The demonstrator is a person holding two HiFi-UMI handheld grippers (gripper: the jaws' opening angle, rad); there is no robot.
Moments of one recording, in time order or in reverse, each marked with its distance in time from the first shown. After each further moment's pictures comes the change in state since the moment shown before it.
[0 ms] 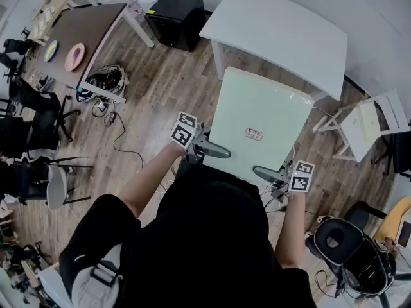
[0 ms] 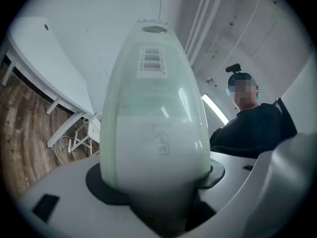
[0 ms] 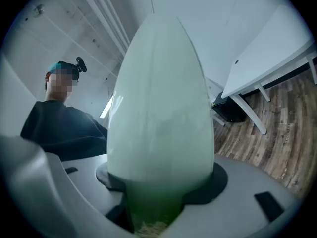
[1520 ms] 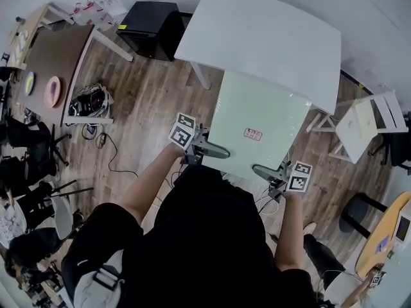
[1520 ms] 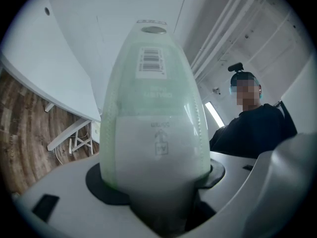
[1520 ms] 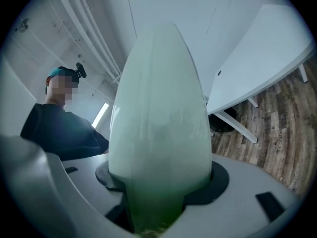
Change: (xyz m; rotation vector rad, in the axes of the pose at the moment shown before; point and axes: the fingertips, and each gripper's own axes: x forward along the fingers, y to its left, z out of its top) left arm -0.010 0.131 0.131 -0.107 0.048 -0.048; right arm -0.010 -0.125 0.129 0.117 -0.132 -0.084
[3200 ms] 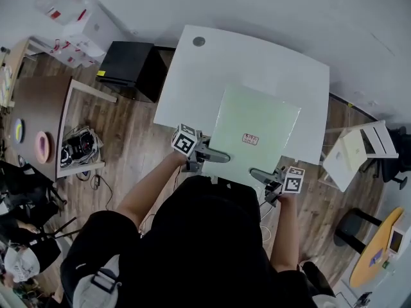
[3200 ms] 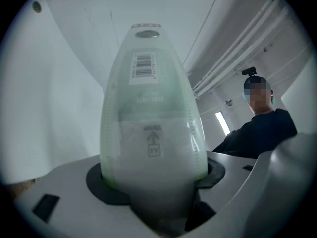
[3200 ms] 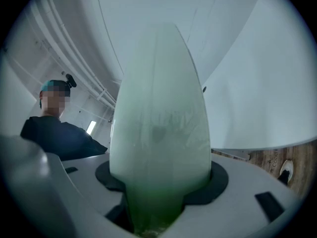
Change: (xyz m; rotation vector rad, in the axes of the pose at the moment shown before) left arm -0.035 0.170 0.219 -0.068 0.057 0.041; right arm 0.028 -0.160 0.214 0.114 -0.082 -0.065
